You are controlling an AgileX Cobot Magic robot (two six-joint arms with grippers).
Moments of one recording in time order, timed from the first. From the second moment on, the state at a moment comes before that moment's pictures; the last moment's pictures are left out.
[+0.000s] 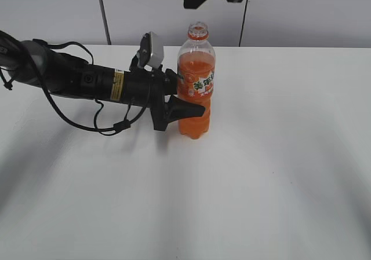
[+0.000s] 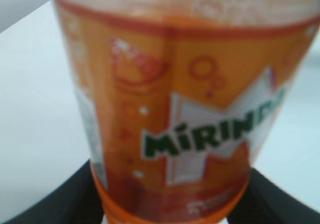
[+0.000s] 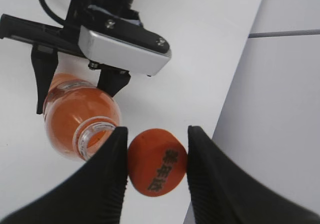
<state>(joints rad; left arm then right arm) -0.30 2.33 -1.41 1.51 -1.04 -0.81 0.57 2.03 -2.16 0.16 1.23 -1.53</state>
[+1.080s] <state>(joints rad) -0.30 2.33 -1.41 1.51 -1.04 -0.81 0.54 1.82 -2.16 -0.07 1.23 -0.22</state>
